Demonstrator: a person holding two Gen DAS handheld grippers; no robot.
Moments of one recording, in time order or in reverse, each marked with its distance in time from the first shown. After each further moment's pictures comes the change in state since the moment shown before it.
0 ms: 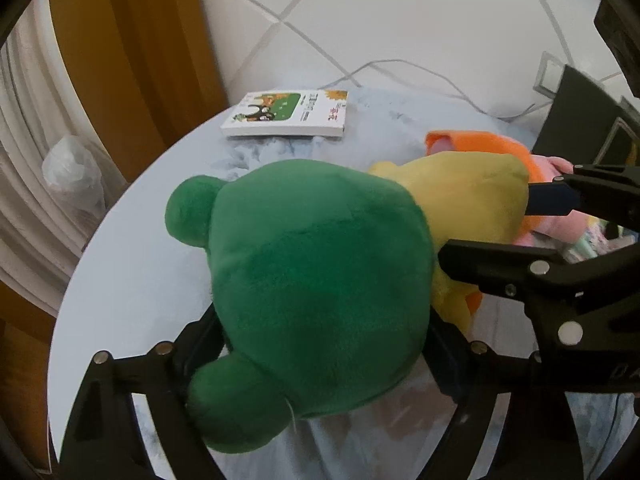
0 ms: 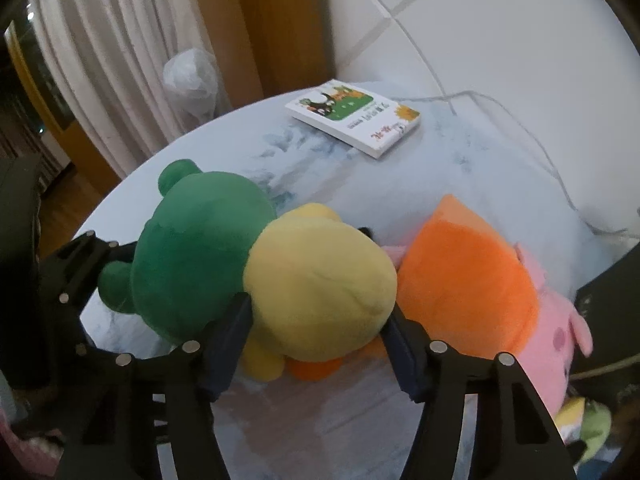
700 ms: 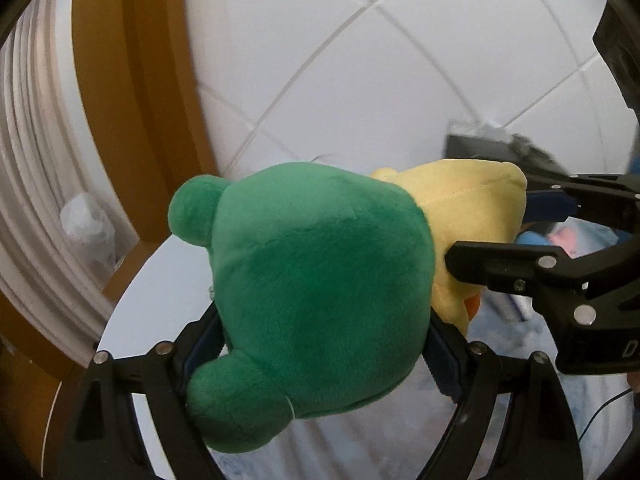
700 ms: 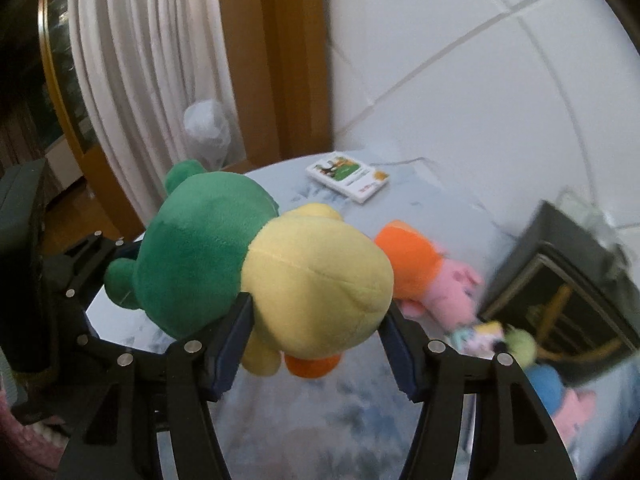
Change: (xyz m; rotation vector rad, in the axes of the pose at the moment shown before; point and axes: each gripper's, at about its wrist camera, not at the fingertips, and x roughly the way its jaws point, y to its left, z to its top) left arm -0.203 -0.061 -0.041 0.062 -0.253 -0.055; right arm -0.199 0.050 -0.067 0.004 -0.194 -0.083
